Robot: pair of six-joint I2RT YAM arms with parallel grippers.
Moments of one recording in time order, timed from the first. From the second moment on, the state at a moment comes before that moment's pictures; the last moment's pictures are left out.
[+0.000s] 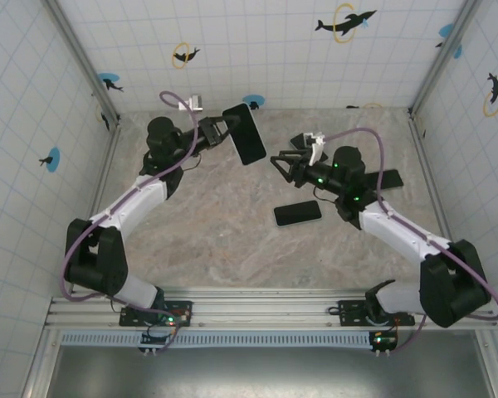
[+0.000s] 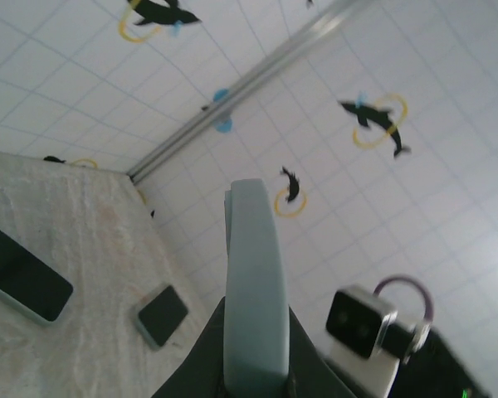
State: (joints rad) left arm -0.33 1.50 1.07 0.54 0.82 -0.92; right arm 0.49 1.29 0.80 0.39 -0.54 0.39
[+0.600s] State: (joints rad) left arm -0.33 1.45 1.11 0.45 1.21 -0.52; right arm 0.52 1.36 1.06 -0.17 -0.94 -0.24
